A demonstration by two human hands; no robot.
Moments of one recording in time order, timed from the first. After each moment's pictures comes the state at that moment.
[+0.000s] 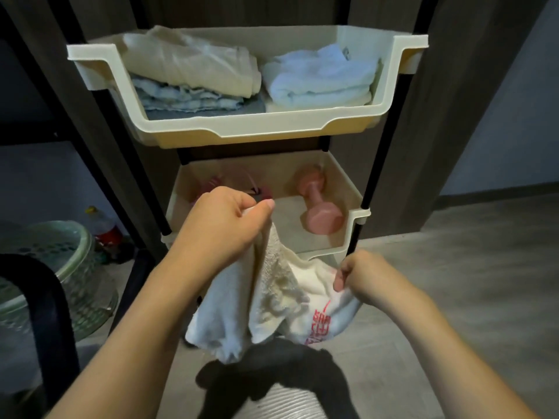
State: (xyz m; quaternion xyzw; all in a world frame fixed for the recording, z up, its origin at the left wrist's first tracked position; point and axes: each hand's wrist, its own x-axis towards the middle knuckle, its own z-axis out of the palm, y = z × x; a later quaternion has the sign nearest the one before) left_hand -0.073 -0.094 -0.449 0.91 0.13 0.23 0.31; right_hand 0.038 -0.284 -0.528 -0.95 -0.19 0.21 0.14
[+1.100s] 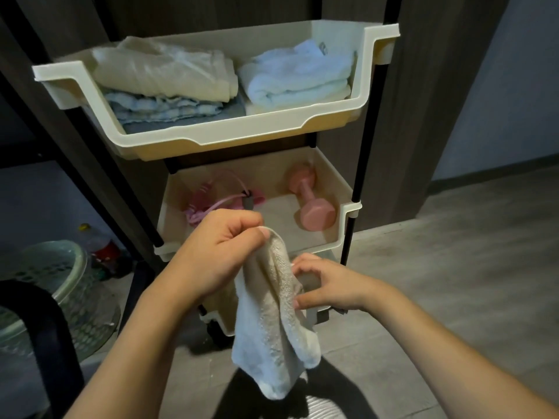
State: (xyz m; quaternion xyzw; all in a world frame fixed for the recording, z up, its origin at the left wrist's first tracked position) left_hand -0.083 -0.095 -0.454 0.89 -0.05 0.14 0.44; right_hand 0.034 -0.273 -0.562 -0.77 -0.40 0.32 0.39
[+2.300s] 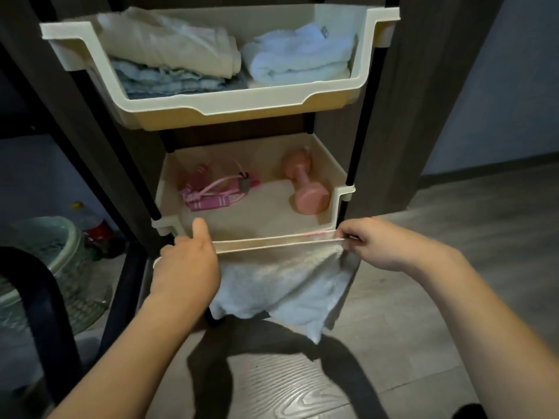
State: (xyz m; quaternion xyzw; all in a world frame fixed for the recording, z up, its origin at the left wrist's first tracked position) left_hand -0.114 -0.085 -0.525 0.96 0.28 0.04 -0.02; right_hand 0.049 -0.327 -0.517 -0.91 -0.37 0.13 0.15
